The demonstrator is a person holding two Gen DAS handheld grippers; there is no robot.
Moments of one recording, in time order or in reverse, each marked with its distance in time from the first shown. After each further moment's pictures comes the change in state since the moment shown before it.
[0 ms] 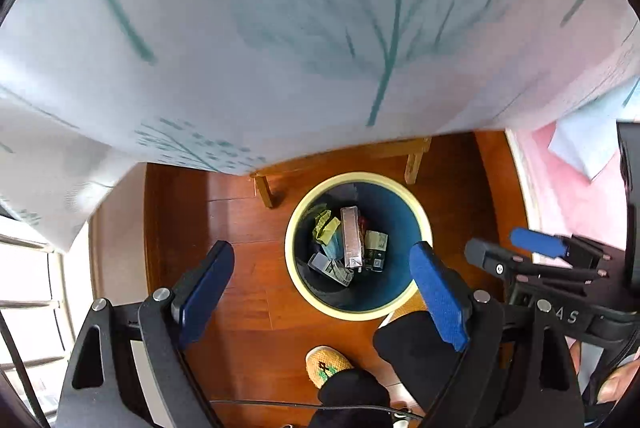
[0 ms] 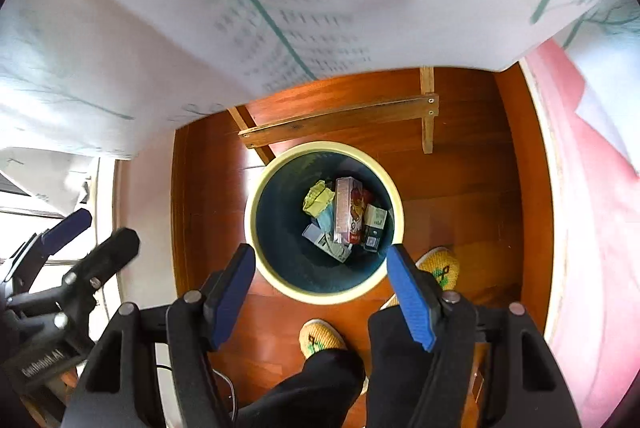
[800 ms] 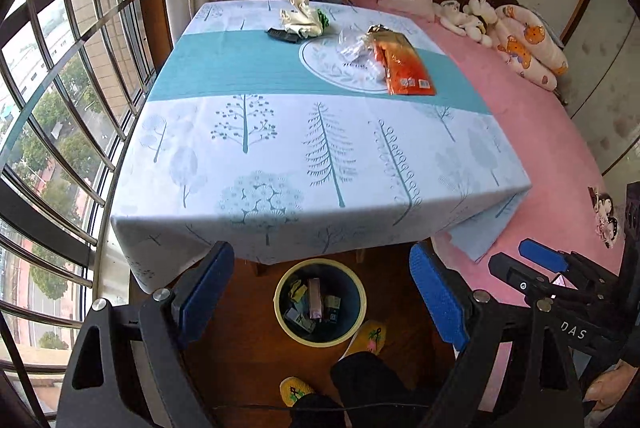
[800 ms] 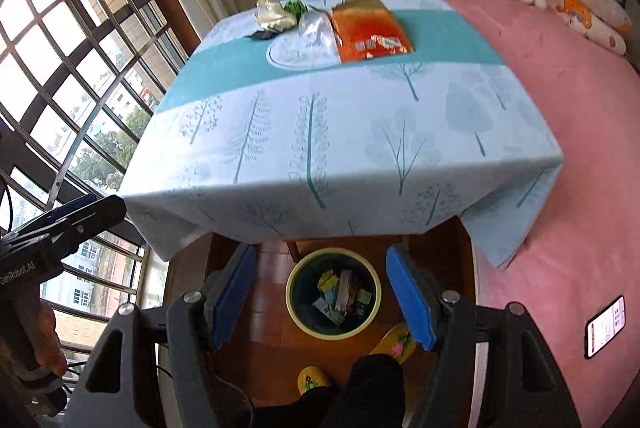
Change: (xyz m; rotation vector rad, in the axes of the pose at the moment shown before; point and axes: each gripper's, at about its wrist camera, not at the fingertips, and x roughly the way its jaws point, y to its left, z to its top) left arm -0.263 0.033 0.049 -0.045 -0.278 -0.134; right arm -0.270 0.072 -0.013 -0.146 -0.392 -0.041
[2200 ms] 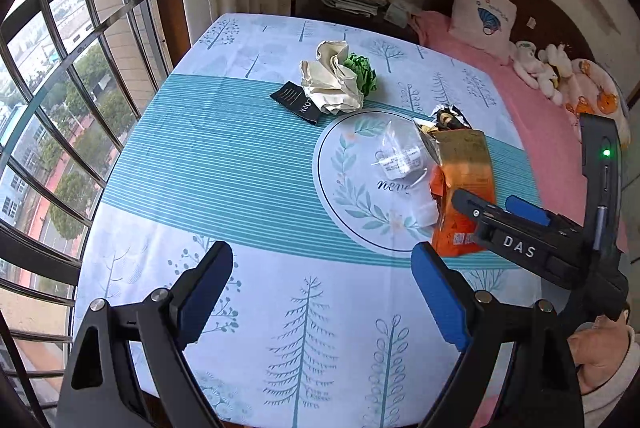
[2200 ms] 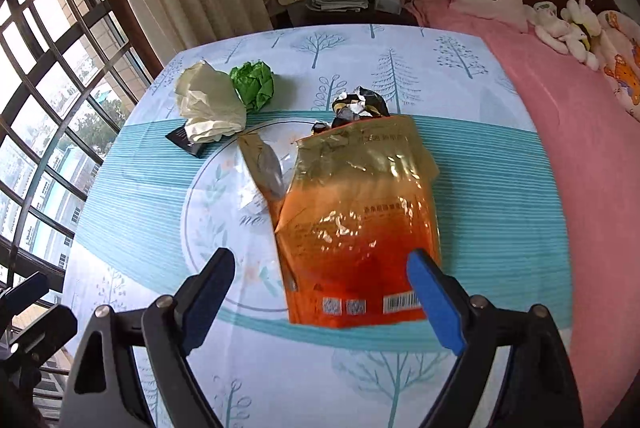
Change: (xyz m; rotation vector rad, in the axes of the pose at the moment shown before) left arm 0.142 -0.025 0.217 -0.248 0.018 0.170; right arm 0.193 -0.040 0.283 -0.126 0.057 -0.009
